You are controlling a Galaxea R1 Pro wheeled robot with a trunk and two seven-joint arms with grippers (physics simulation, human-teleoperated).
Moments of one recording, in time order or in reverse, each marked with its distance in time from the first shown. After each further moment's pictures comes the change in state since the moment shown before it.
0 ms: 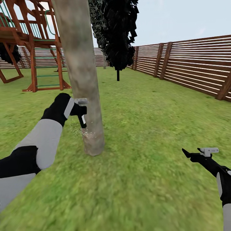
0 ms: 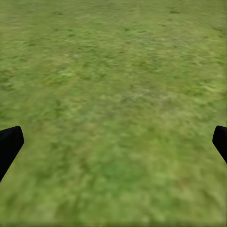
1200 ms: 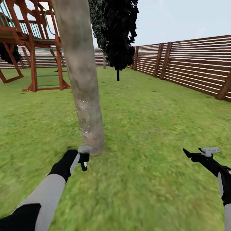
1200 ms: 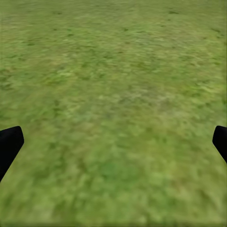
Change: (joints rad) left arm 0.563 -0.012 -0.010 -0.027 -0.011 -0.346 0.003; right arm 0.000 -0.009 0.001 0.000 0.000 0.000 0.000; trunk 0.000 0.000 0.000
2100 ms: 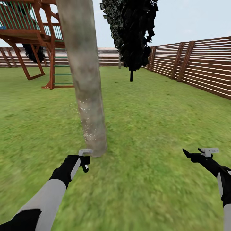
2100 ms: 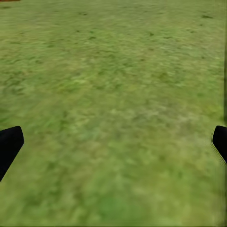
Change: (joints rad) left arm 0.043 -0.009 0.003 0.014 0.012 -0.110 0.003; right arm 0.000 0.003 -0.004 0.006 0.001 0.000 0.000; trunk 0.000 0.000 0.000
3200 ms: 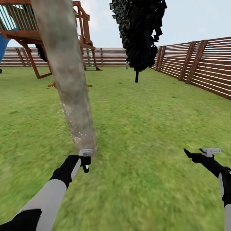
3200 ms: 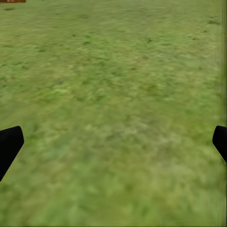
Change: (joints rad) left arm 0.002 -0.005 0.000 0.002 0.000 0.000 0.000; right arm 0.000 -0.002 -0.016 -0.001 0.001 0.000 -0.003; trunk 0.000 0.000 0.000
